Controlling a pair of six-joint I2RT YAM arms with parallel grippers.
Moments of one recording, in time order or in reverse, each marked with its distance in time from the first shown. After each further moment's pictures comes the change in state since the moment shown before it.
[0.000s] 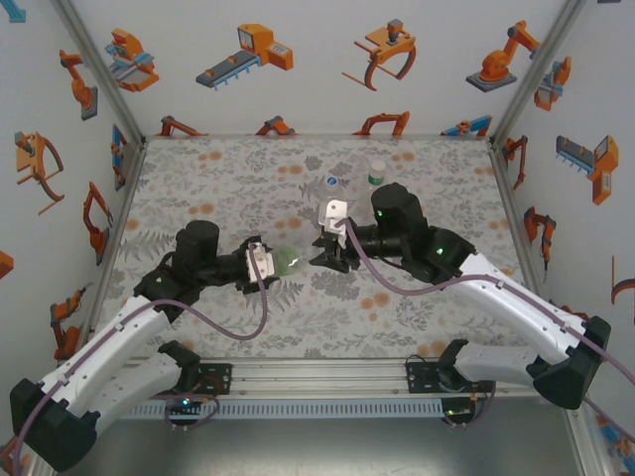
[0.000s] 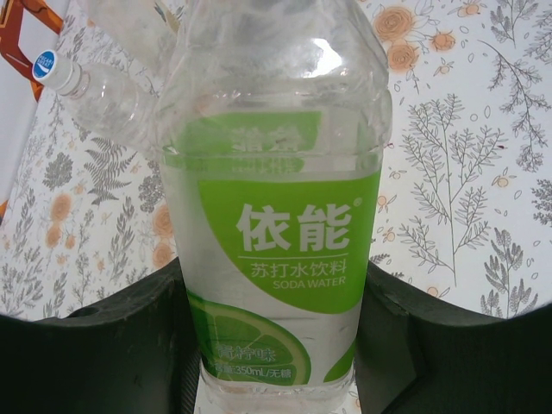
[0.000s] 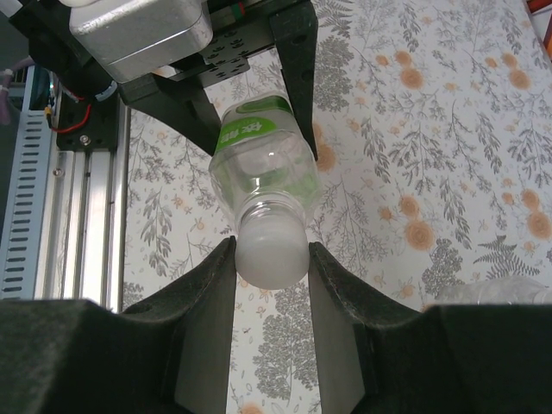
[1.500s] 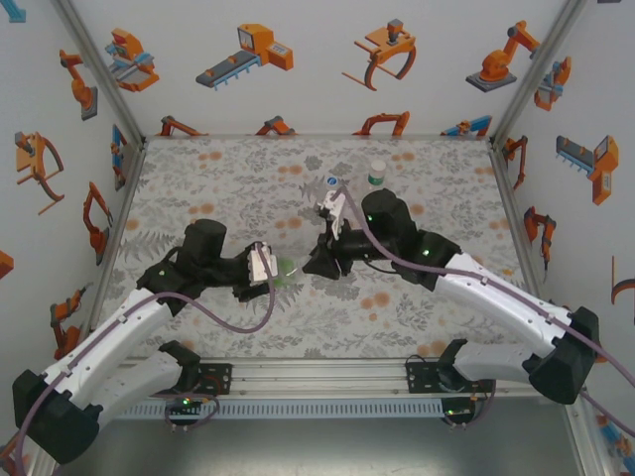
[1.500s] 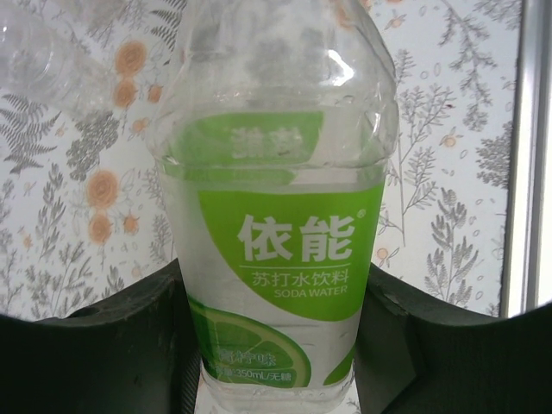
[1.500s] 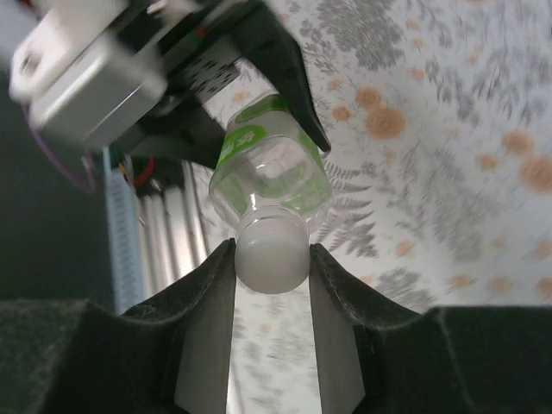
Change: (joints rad) left arm 0.001 0.054 0.044 -0.167 -0.006 0.006; right arm 0.006 0.042 -0.086 0.116 0.063 0.541
